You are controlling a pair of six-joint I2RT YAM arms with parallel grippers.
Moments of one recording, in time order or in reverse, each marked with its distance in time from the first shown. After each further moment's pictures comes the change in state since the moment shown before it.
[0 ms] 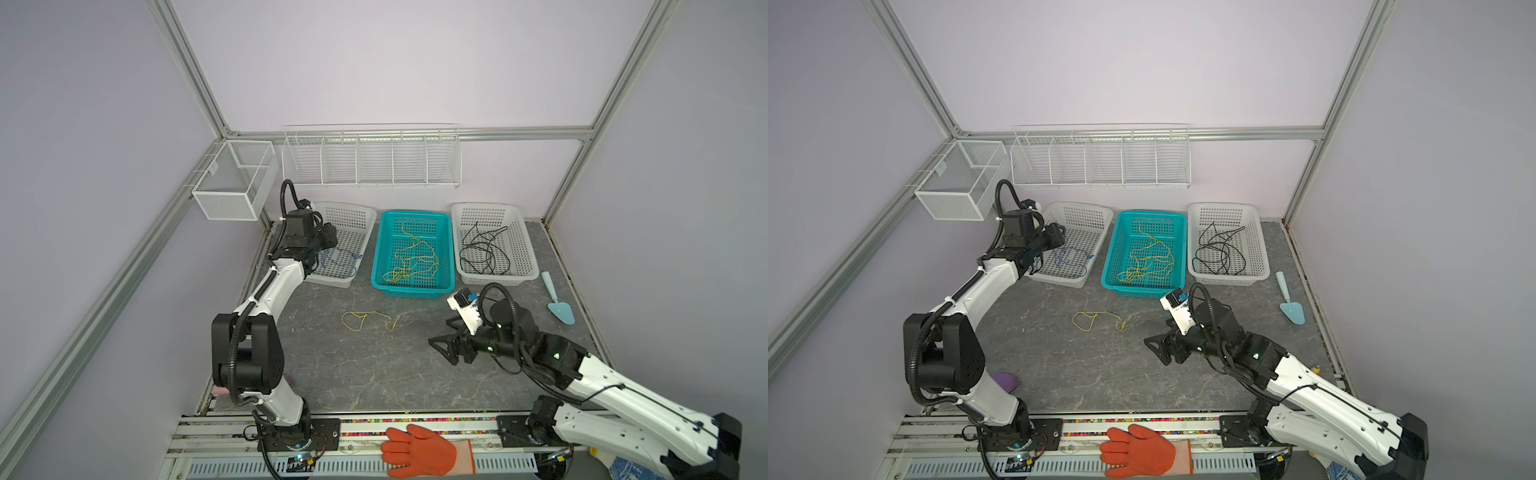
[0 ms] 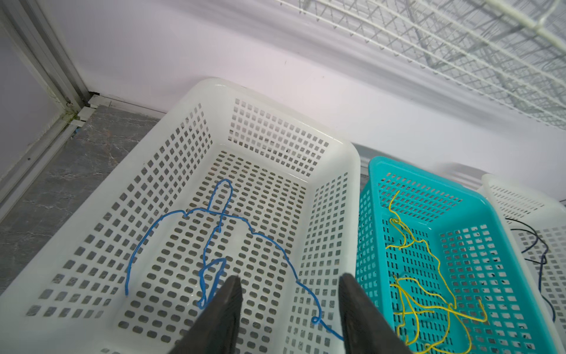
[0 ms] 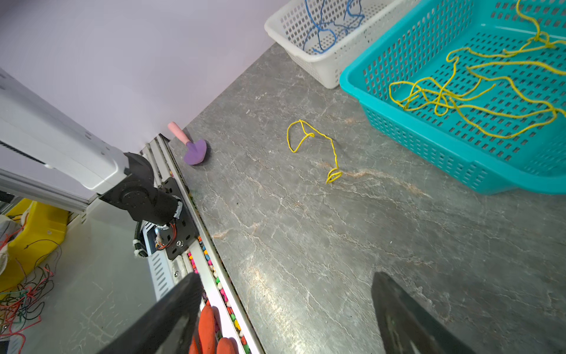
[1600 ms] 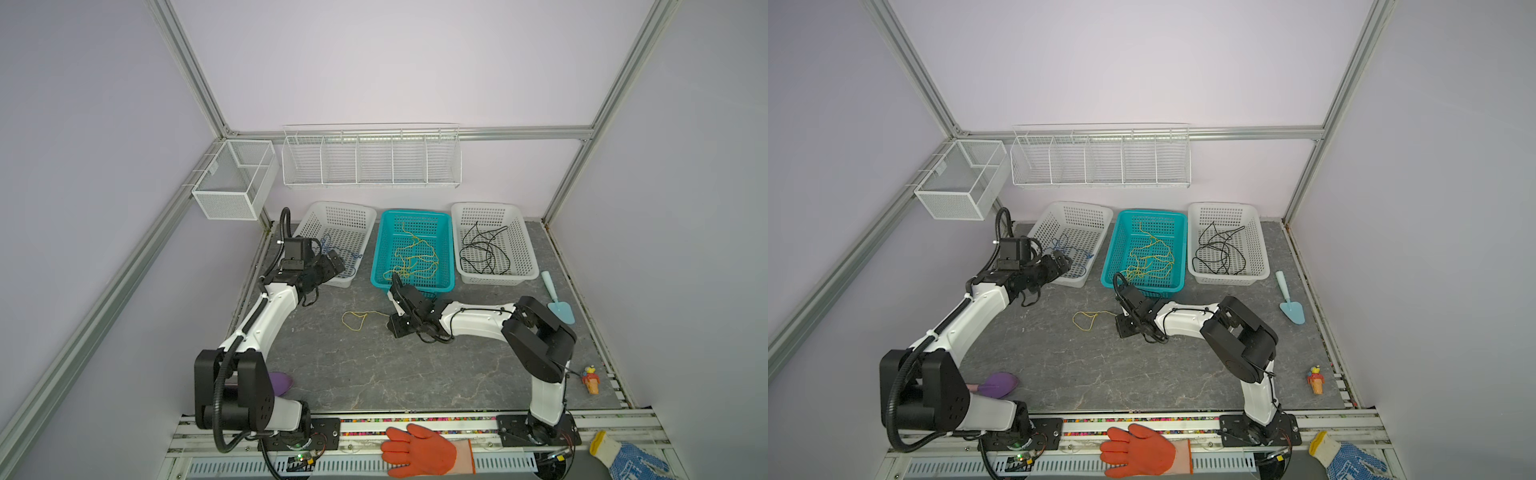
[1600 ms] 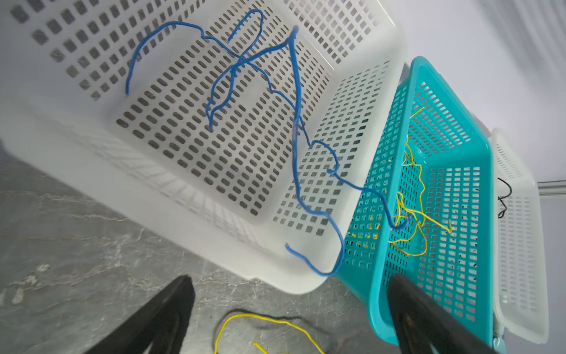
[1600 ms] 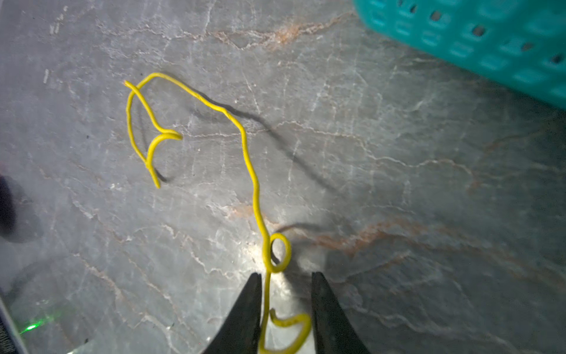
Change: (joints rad) left arm 0.004 -0.164 -0.201 -0.261 0.099 -0.269; right arm 0.014 1.037 0.404 0.236 0.105 0.182
